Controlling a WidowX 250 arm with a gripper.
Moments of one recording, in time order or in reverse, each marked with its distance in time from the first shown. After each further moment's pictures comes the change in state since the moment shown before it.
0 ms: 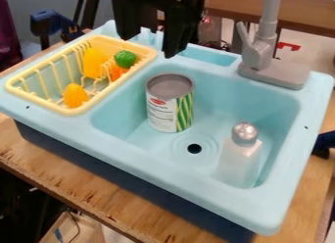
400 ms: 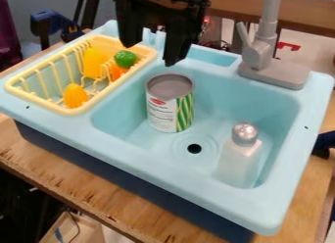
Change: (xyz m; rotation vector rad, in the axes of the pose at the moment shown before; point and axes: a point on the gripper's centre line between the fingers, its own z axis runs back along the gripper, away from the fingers) arm 0.007 0.003 -0.011 0.021 0.024 -0.004
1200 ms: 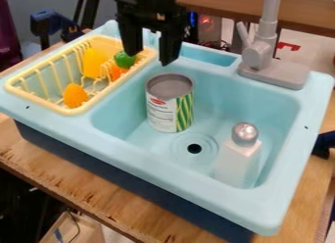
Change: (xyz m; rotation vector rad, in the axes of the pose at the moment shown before) arm 0.050 0.034 -0.042 -0.151 -0.013 -0.001
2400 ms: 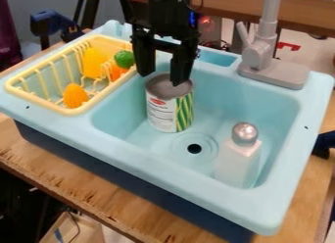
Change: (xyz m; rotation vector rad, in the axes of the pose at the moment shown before) arm 0.005 -0.014 -0.027 -0.030 0.073 -0.052
